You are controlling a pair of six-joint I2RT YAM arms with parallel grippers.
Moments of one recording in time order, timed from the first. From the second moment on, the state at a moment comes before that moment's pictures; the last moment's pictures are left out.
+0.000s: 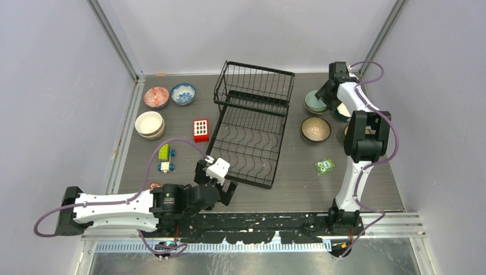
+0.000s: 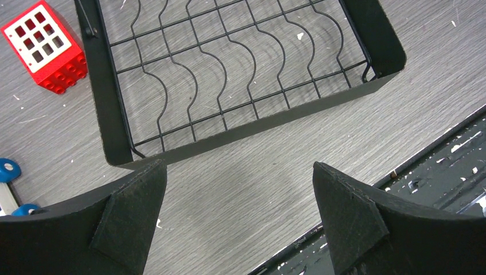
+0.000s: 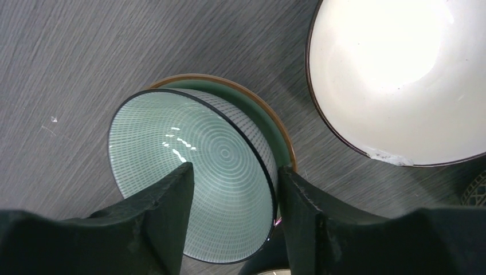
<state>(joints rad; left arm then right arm) -1.44 0.77 0.57 -0.45 -0.75 -0.45 -0.04 2.07 1.71 -0.62 0.20 0.73</state>
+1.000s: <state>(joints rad) -1.44 0.84 0.66 -0.56 -0.86 -0.71 0.06 1.34 1.30 -0.53 0.26 0.74</state>
